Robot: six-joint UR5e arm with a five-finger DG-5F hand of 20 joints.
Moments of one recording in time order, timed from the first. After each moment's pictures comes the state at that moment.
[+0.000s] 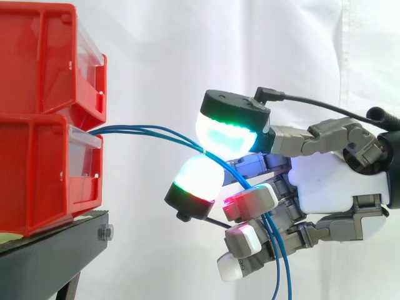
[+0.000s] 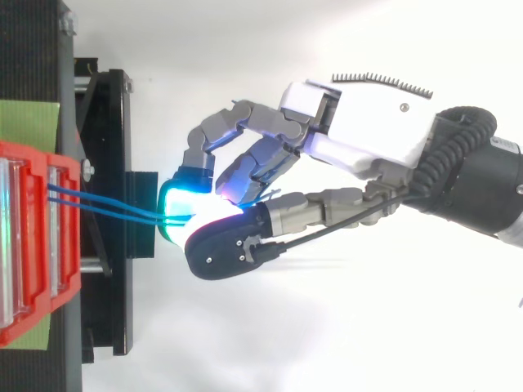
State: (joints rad) arm 0.23 -2.29 -1.18 -2.90 -1.10 -0.04
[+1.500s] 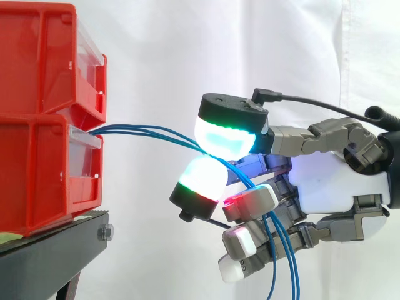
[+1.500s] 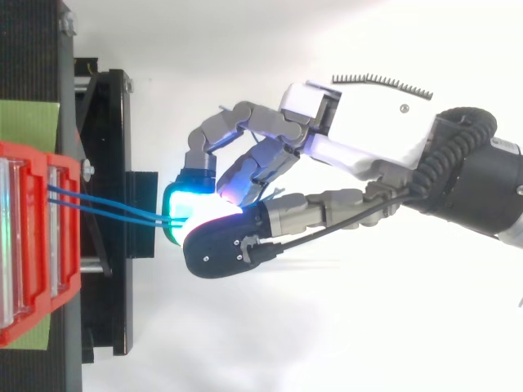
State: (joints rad) arm 0.23 -2.29 -1.18 -2.90 -1.10 -0.04
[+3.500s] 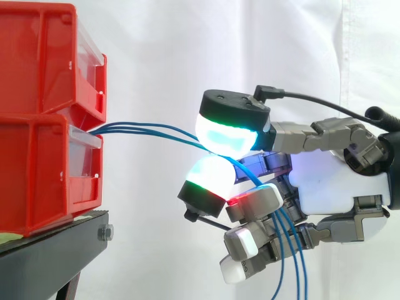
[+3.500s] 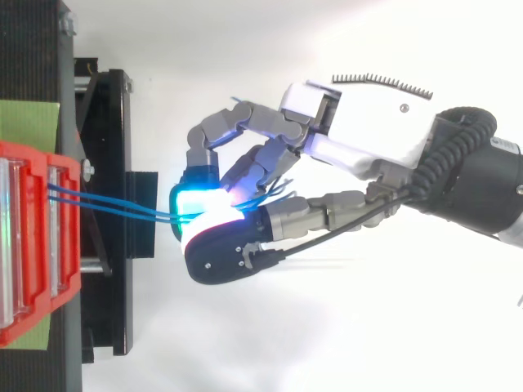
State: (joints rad) arm 0.23 -2.29 -1.18 -2.90 -1.10 -0.04
